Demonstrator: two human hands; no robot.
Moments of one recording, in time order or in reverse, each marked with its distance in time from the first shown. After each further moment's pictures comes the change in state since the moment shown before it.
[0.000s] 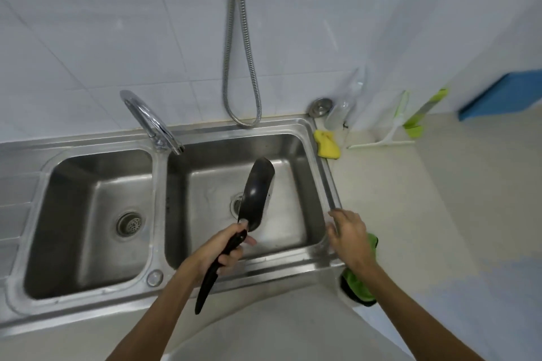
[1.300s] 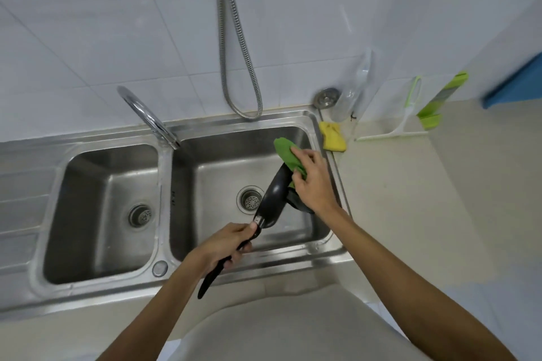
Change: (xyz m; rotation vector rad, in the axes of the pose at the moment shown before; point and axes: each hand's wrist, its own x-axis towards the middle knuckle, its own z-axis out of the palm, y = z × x) left_hand -0.007 0.010 0.034 0.222 0.133 0.034; right_hand 0.098 -0.085 -0.005 0.451 0.066 -0.188
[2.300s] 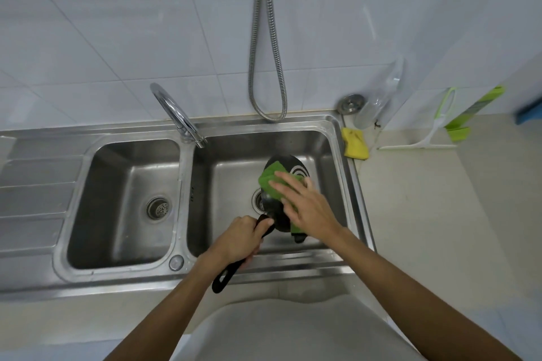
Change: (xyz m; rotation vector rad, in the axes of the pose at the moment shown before) left_hand -0.021 0.019 -0.001 0.443 0.246 0.258; right_hand -0.022 -0.019 0.037 -0.194 -0.255 -0.468
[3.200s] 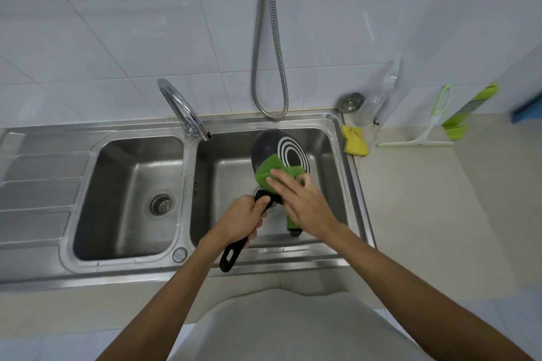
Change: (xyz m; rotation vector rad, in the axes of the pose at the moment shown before) left_hand -0.008 0.019 -0.012 -0.147 0.082 0.017; right_hand -0.009 -0.022 -0.002 -0.104 0.016 -0.083
